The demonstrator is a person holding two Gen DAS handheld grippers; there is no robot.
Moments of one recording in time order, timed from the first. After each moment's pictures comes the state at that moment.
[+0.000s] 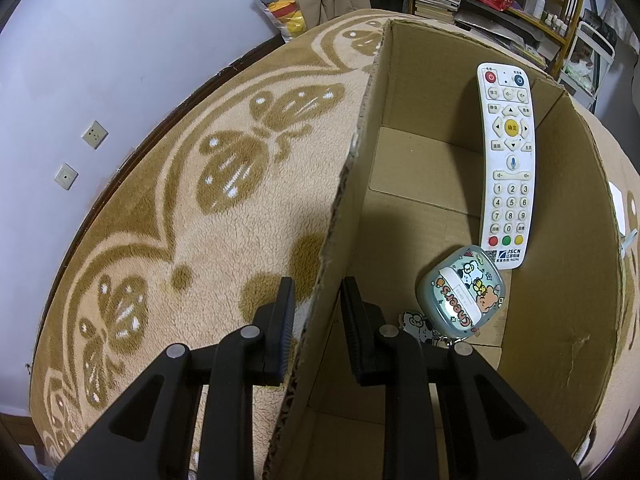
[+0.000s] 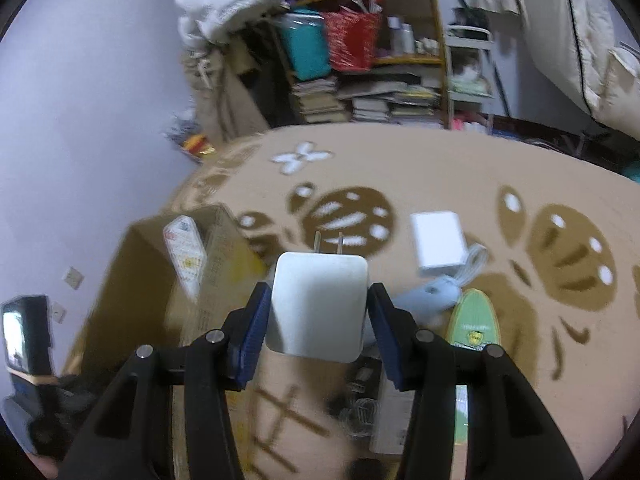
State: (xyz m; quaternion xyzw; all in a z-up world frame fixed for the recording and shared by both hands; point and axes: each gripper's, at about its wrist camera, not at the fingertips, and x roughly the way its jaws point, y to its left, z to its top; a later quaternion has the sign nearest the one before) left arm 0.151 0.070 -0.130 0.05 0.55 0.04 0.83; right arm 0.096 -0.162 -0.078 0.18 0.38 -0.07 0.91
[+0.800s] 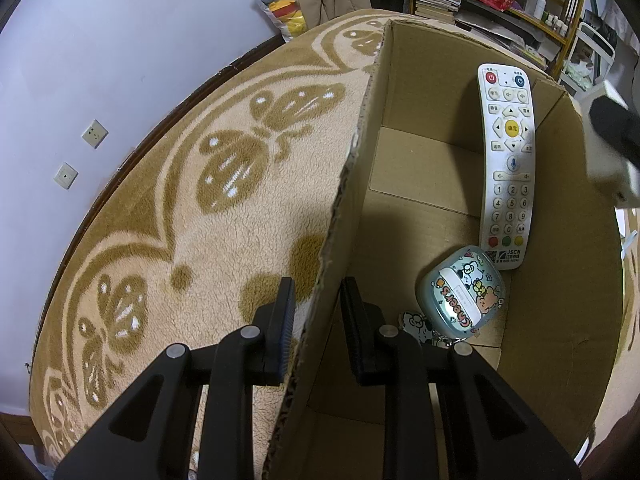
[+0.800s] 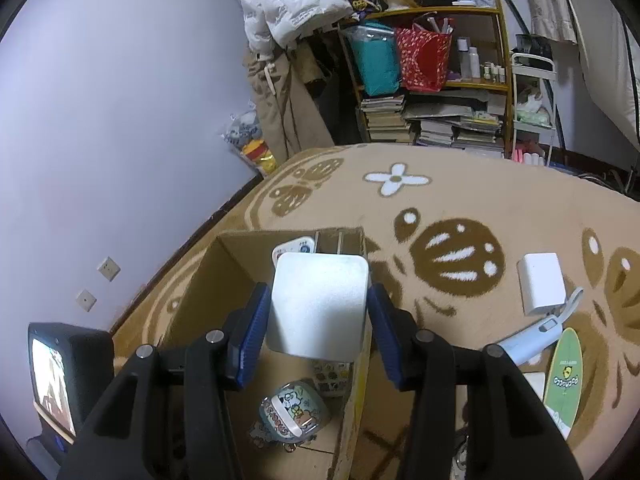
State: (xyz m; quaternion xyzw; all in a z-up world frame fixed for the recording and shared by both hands) left arm 0.151 0.070 -0.130 0.05 0.55 0.04 0.83; right arm 0.137 -0.092 -0.078 0.15 0.35 0.01 0.92
